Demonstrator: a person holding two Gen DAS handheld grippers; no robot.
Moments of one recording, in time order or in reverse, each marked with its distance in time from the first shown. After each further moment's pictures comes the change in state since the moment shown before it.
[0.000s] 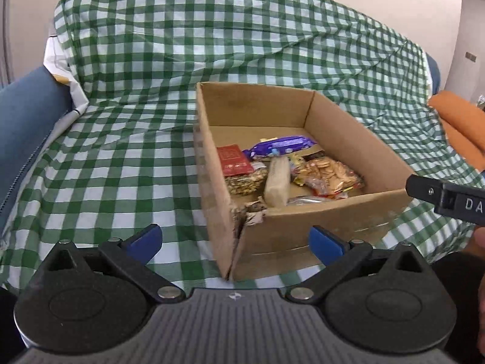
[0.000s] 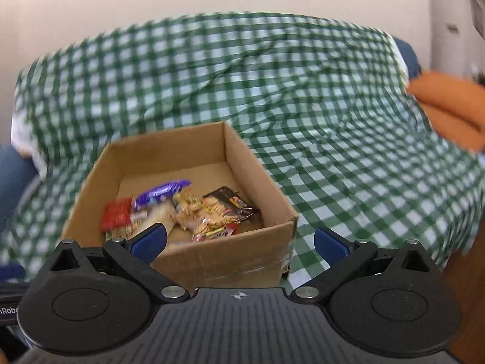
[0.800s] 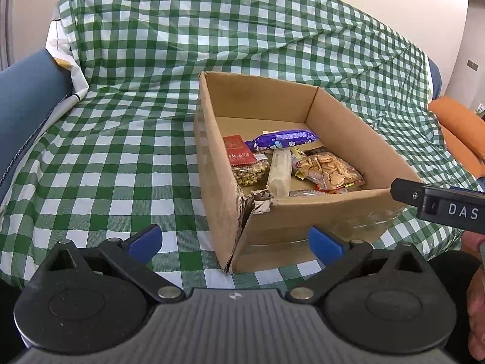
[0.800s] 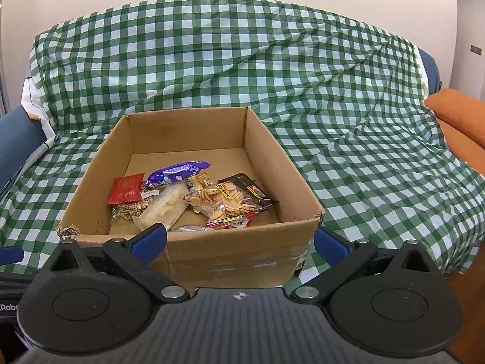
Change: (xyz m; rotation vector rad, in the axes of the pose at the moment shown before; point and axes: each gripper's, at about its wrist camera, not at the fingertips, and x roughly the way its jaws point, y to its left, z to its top) left arm 0.005 0.003 -0.002 -0.043 0.025 -0.031; right arm 0.018 0.021 0.006 -0.083 0.049 0.018
